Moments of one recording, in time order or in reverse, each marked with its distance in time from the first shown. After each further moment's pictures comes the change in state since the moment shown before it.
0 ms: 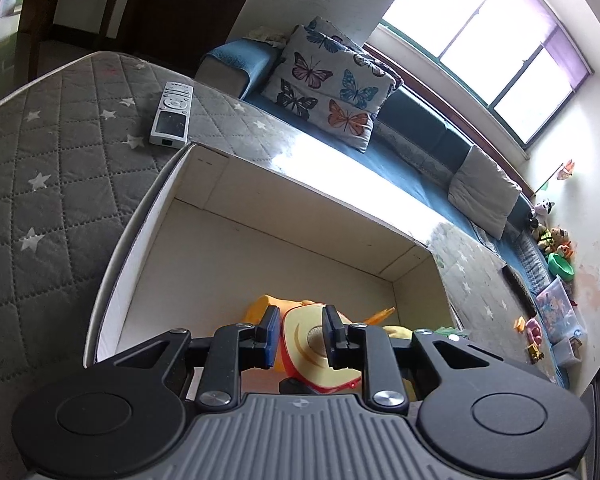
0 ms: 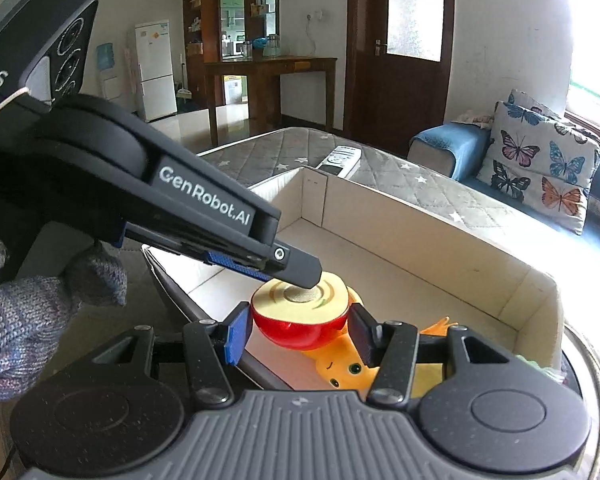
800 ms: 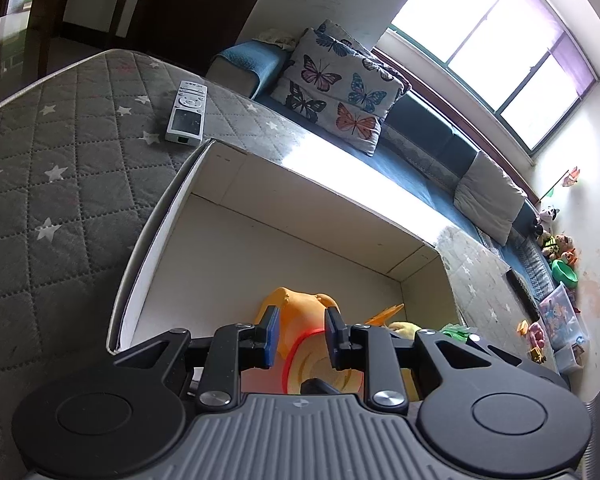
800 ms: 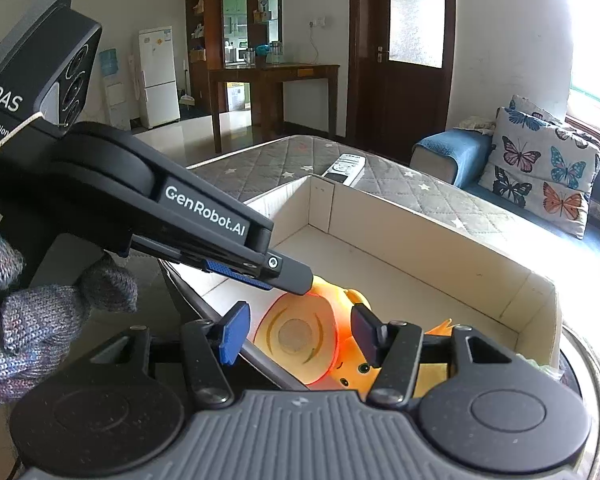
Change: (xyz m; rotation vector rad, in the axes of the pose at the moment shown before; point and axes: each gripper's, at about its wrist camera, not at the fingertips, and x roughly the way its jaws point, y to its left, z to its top) left arm -0.009 0.007 -0.005 -0.020 -0.009 0.016; right arm -0.016 0.010 -0.003 0.009 -0.022 0.011
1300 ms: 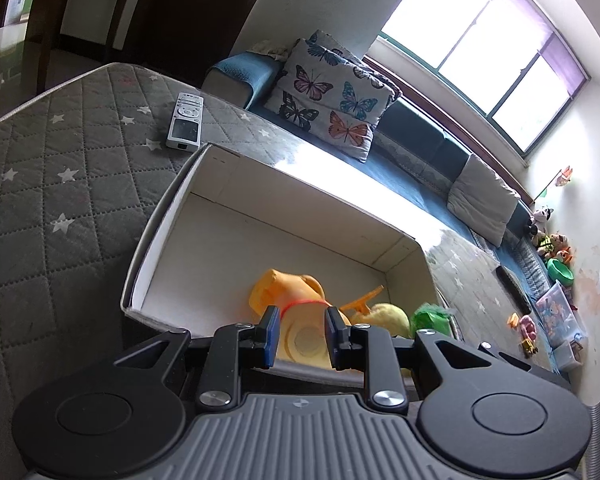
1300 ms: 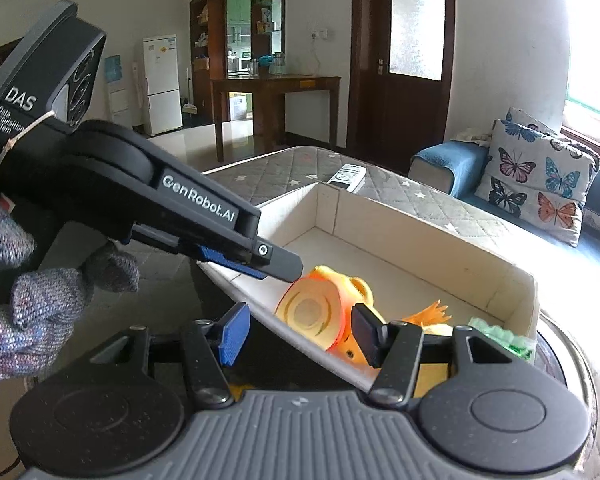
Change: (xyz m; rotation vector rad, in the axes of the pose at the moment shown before) left arm -0.033 -0.011 -0.022 0.026 -0.033 -0.006; right arm -0.042 0.018 -0.015 -0.024 -0.036 -0.010
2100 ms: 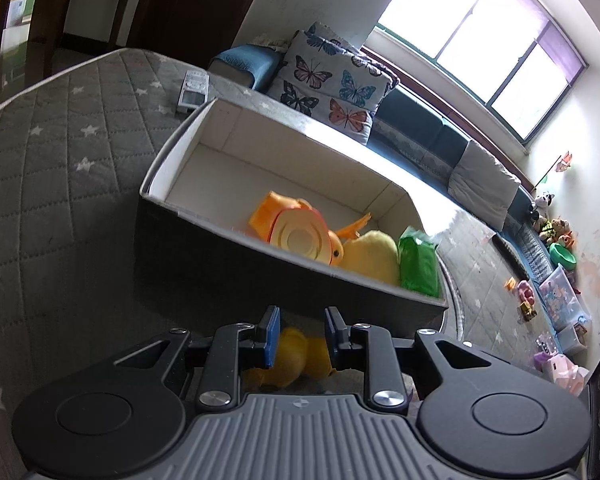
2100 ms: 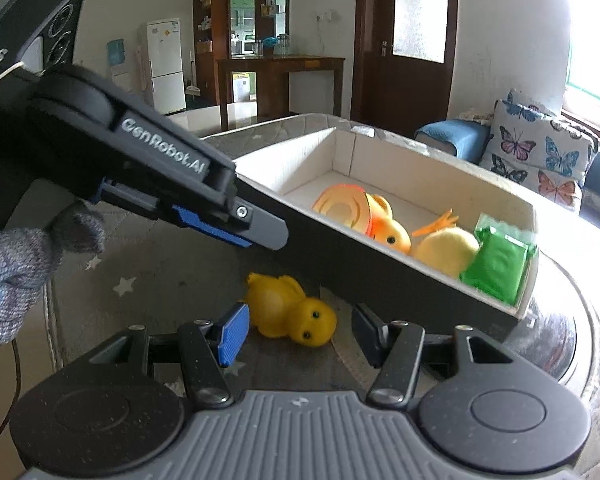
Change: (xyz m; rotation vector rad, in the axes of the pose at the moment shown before) left arm -0.029 -0.009 -0.063 0.006 0.021 0.019; right arm -0.025 0.022 -0.061 0.010 0.060 0.004
